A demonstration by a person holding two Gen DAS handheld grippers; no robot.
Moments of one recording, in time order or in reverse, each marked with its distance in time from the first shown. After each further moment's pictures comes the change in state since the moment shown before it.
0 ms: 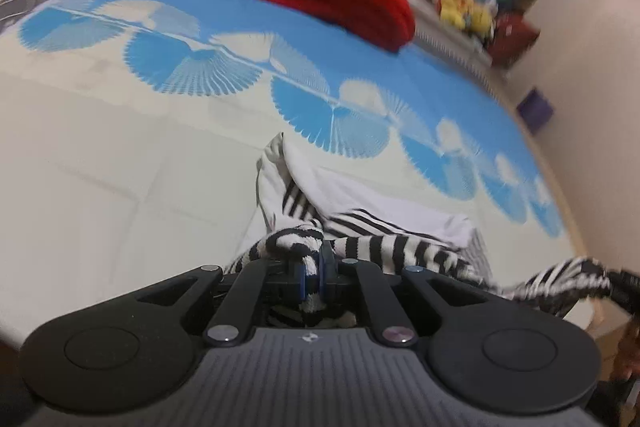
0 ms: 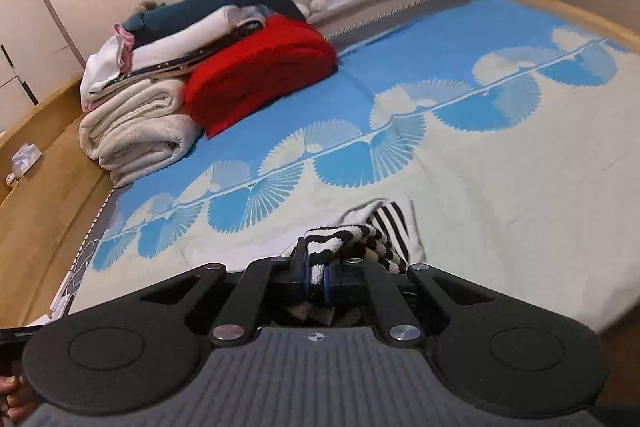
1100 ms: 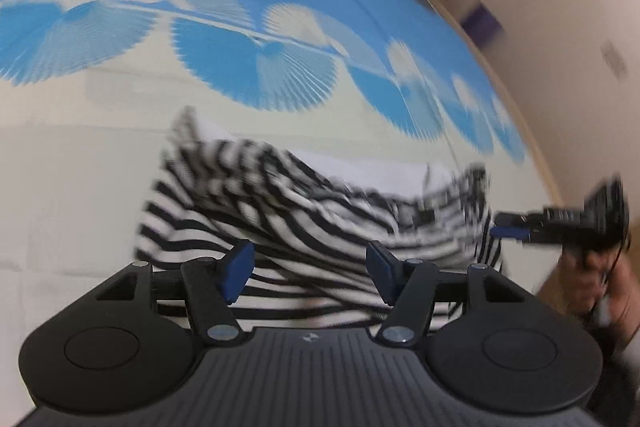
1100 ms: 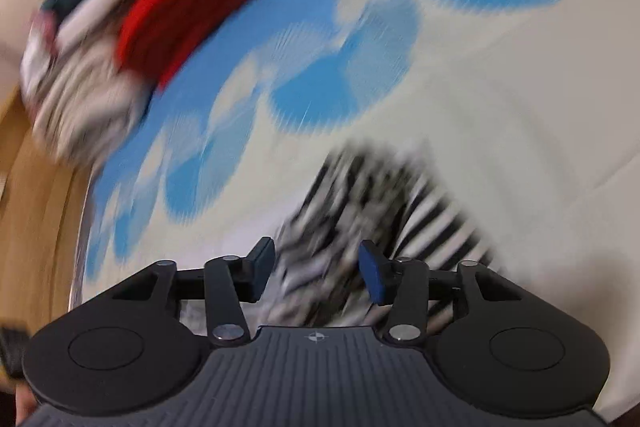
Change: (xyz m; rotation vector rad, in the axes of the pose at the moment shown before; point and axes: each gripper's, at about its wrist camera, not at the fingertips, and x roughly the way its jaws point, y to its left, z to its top) left arm 0.129 -0.023 0.037 0.199 0.223 -0.213; right arm 0.183 -0.050 0.007 0.192 0.392 0.066
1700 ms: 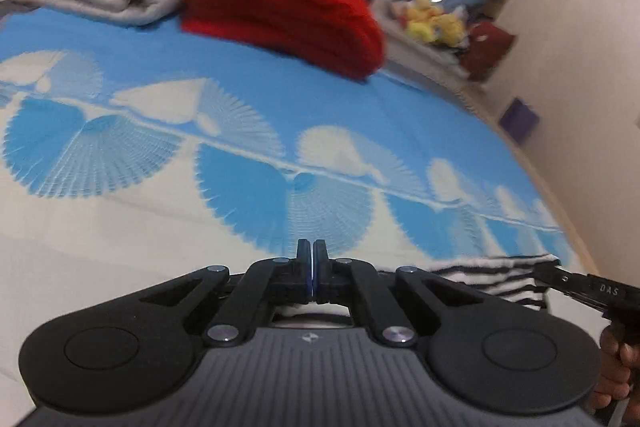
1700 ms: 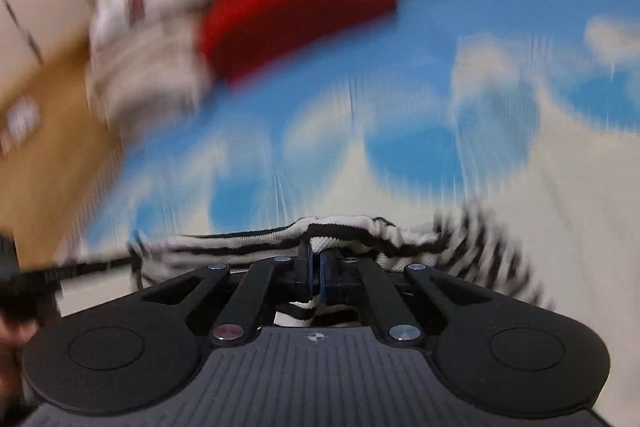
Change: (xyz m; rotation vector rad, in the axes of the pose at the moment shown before) left arm 0.025 0.004 0.052 -0.095 -0.323 0.161; right arm 0.009 0.077 0.018 -0.288 -0.383 0.032
